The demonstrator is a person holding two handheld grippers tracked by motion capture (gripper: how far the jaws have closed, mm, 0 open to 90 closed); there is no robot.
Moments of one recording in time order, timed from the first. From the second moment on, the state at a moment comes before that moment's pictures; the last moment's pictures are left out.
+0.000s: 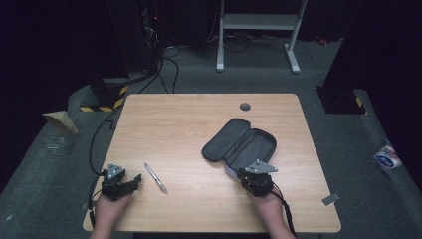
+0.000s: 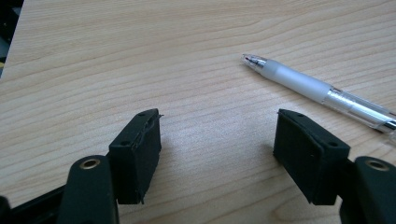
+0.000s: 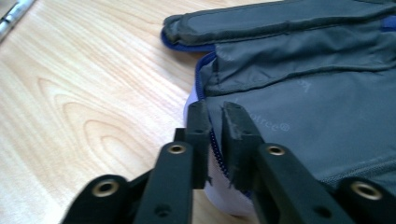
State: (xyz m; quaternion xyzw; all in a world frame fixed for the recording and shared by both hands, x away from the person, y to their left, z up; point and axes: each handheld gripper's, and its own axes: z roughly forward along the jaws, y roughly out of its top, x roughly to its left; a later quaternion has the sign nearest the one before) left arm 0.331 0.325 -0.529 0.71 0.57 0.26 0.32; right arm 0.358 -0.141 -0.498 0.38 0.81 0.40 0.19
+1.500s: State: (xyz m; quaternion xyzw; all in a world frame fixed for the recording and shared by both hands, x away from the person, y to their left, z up) left arm 0.319 0.275 -0.503 0.74 0.51 0.27 0.36; right arm 0.348 -0.165 -0.475 0.39 0.78 0.44 0.22
